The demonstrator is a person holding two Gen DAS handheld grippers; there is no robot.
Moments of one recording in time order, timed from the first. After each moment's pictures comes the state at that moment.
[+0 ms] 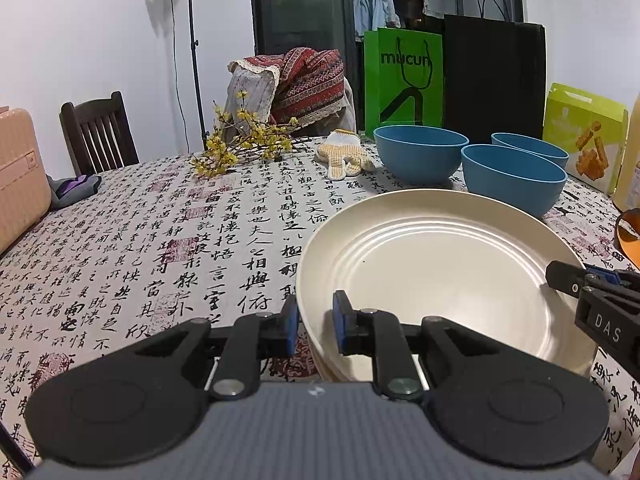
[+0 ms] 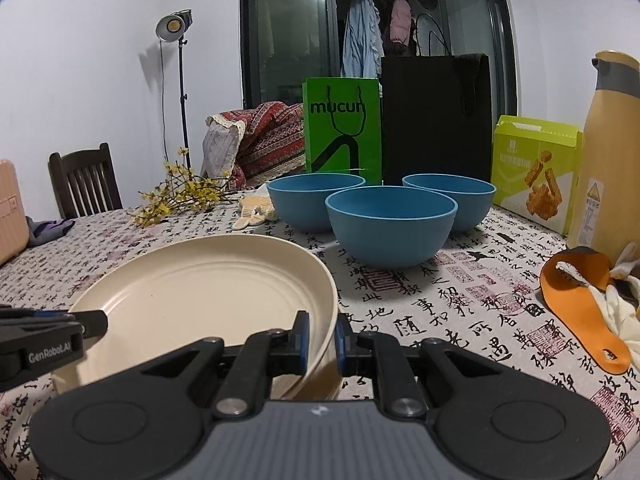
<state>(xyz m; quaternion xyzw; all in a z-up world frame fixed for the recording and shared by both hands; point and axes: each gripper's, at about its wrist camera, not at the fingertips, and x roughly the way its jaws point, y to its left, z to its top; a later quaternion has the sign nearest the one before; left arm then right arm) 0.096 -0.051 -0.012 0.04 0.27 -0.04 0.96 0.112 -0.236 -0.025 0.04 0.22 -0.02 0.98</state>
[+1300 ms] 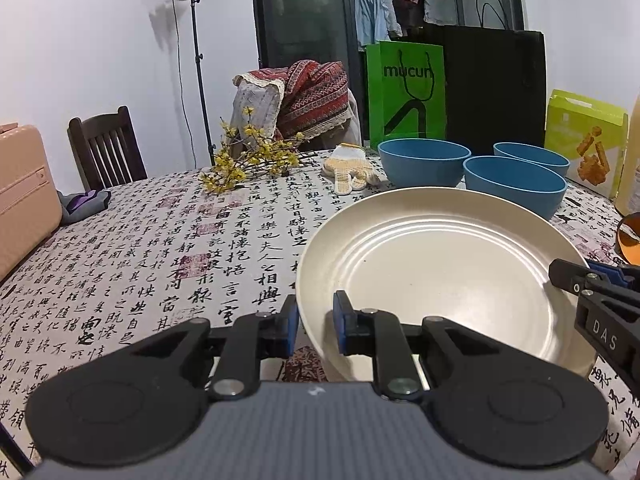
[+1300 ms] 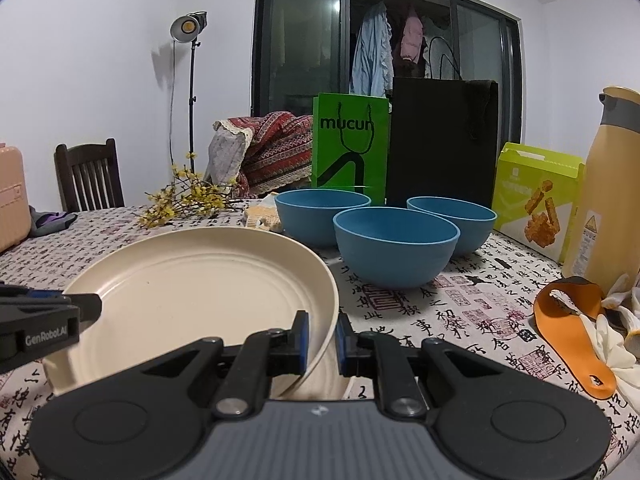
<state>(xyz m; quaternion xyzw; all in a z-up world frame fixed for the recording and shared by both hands) 0.088 -0.049 -0.001 0.05 0.25 -0.04 0.97 0.103 -0.225 -0.016 0.00 0.20 -0.03 0.98</state>
